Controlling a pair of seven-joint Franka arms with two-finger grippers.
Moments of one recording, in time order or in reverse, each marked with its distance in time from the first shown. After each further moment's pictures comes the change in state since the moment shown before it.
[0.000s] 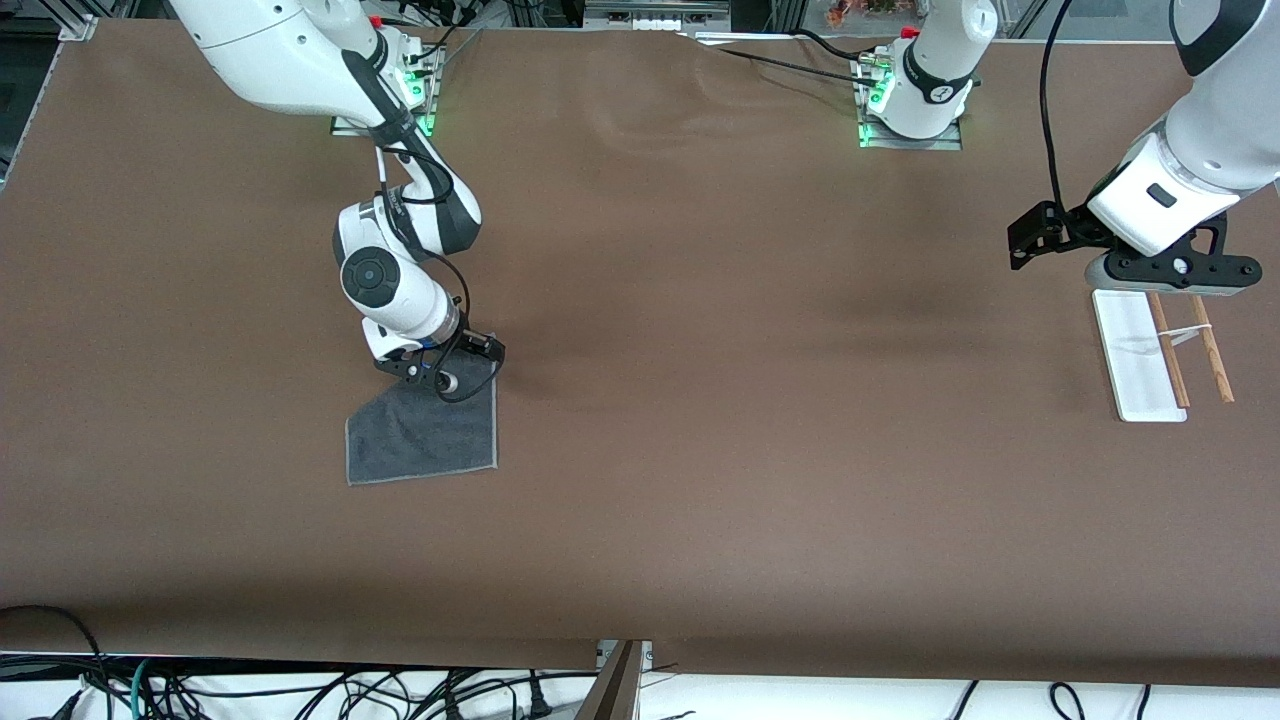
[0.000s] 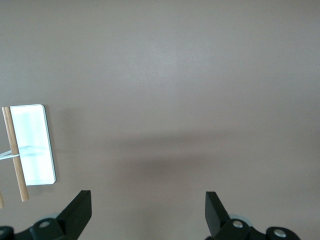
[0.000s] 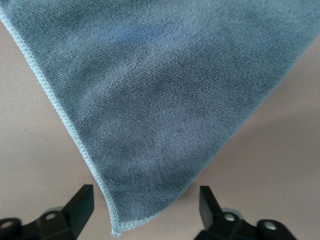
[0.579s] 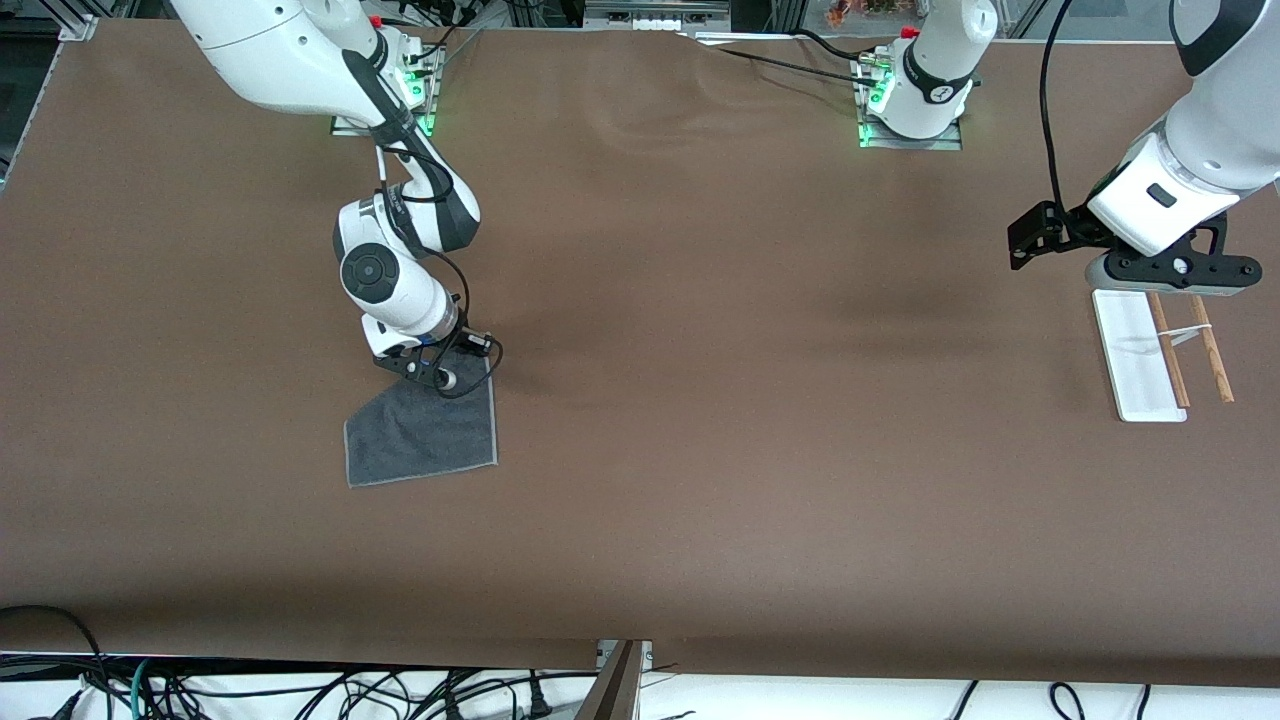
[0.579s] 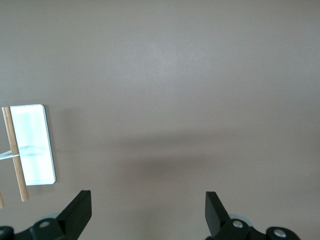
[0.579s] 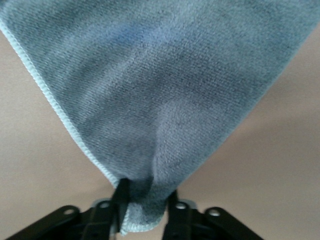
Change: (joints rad) left arm 0.000 0.000 0.000 0.000 0.000 0.000 0.000; right arm -0.001 -0.009 -0.002 -0.020 0.001 0.016 0.001
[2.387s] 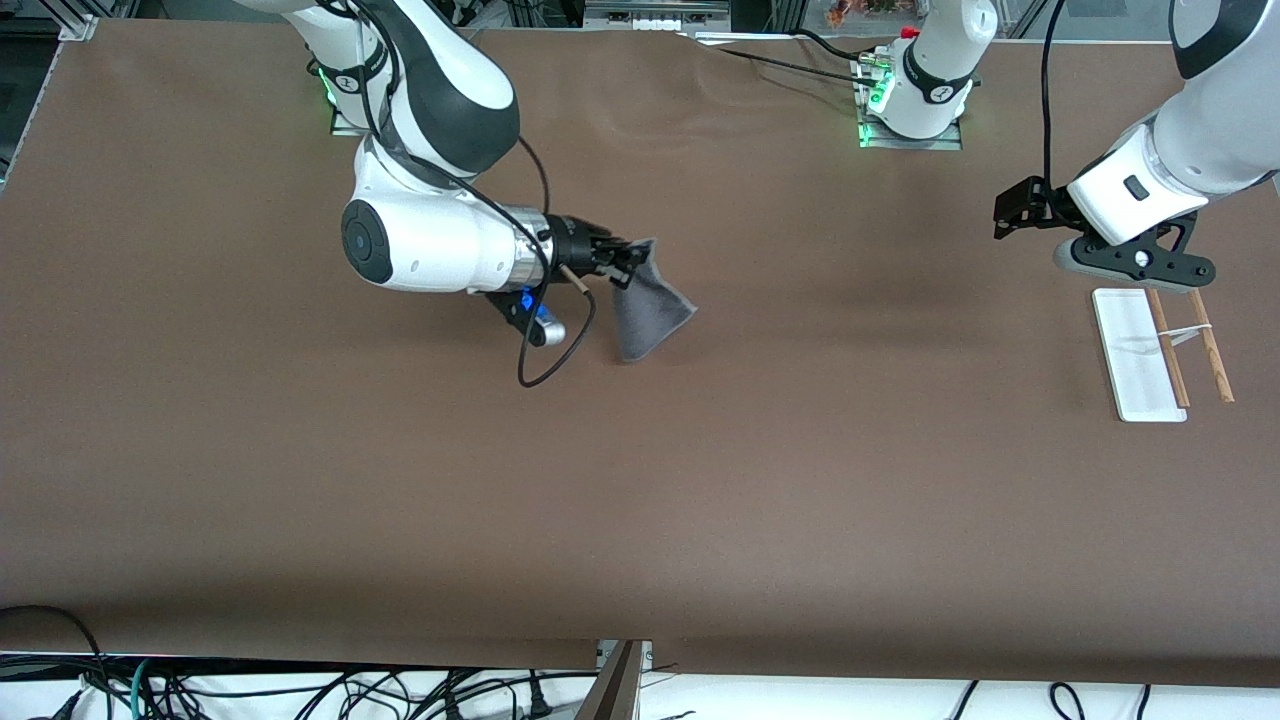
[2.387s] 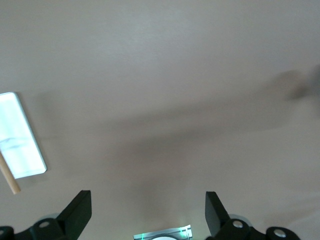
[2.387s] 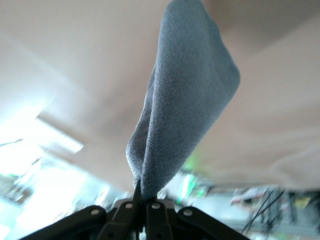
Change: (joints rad) left arm 0.001 0.007 0.004 0.001 -0.062 -0.124 0.174; right arm 0.047 -0.044 0.204 0.587 0.750 -0.581 0.336
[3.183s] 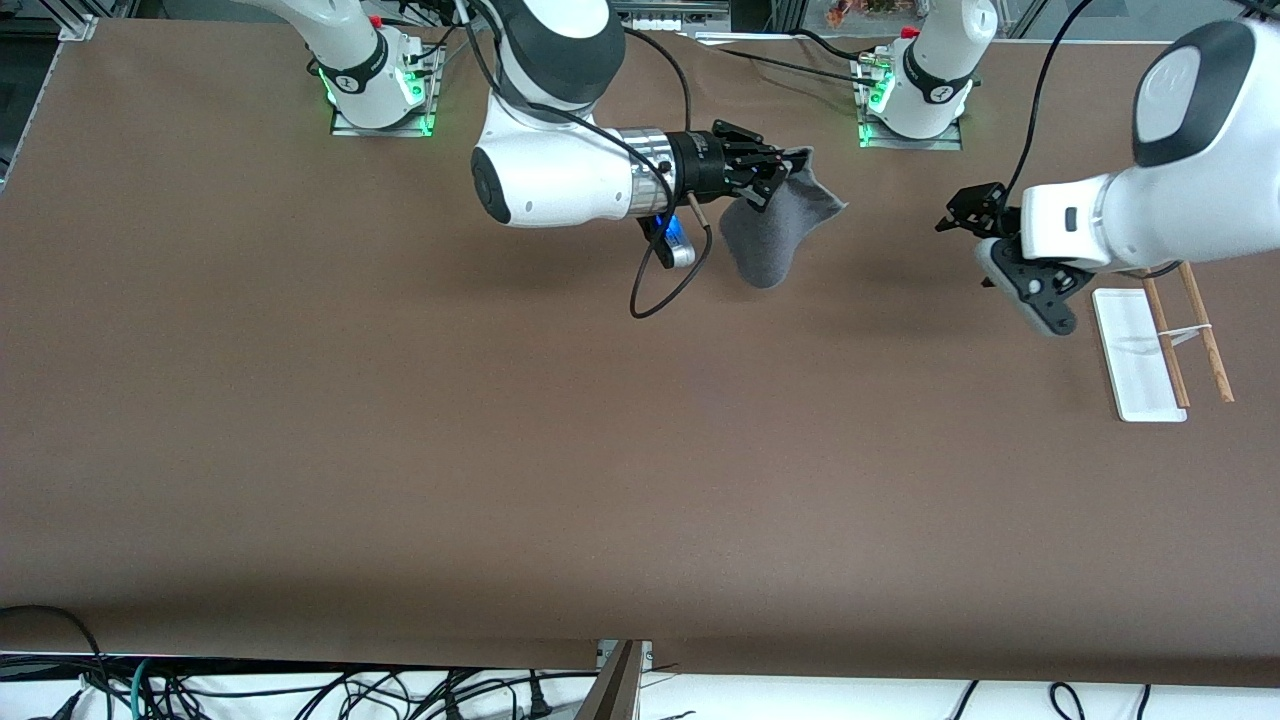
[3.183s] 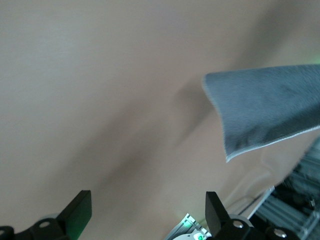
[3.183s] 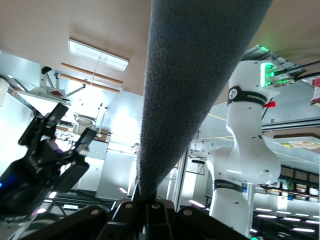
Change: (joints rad) left arm 0.004 0.123 0.006 -0.047 -0.247 -0.014 0.597; right arm 0.232 0.066 0.009 0.097 0.430 0.249 0.176
